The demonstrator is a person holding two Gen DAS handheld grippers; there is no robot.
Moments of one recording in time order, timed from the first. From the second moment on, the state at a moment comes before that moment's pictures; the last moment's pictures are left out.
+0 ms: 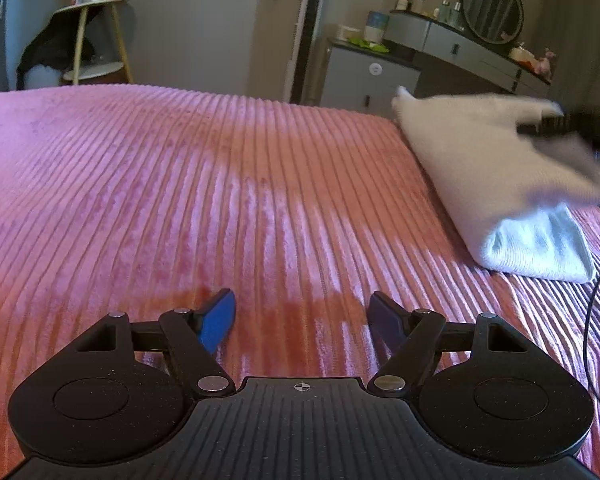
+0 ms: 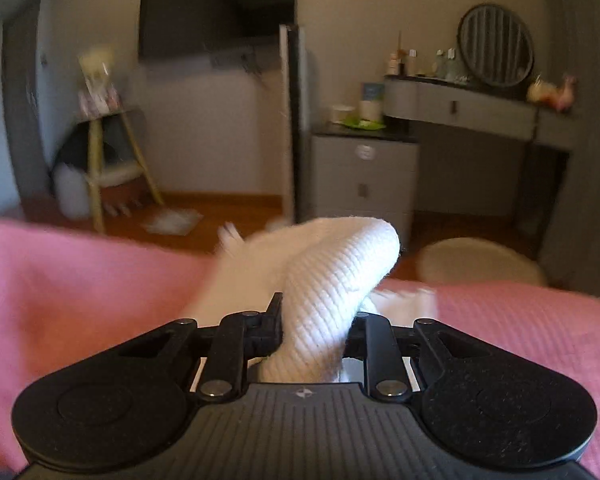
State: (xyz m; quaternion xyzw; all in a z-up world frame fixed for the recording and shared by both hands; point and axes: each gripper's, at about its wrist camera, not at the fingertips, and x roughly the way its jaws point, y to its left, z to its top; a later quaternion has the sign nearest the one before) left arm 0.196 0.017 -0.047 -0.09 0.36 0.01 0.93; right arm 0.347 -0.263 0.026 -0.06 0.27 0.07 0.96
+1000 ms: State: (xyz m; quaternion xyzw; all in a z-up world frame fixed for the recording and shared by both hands) left arm 0.187 -0.013 -0.043 -0.06 0.35 -0.03 0.93; right arm 0.249 -0.330 0.000 0.28 0.27 0.04 0.92
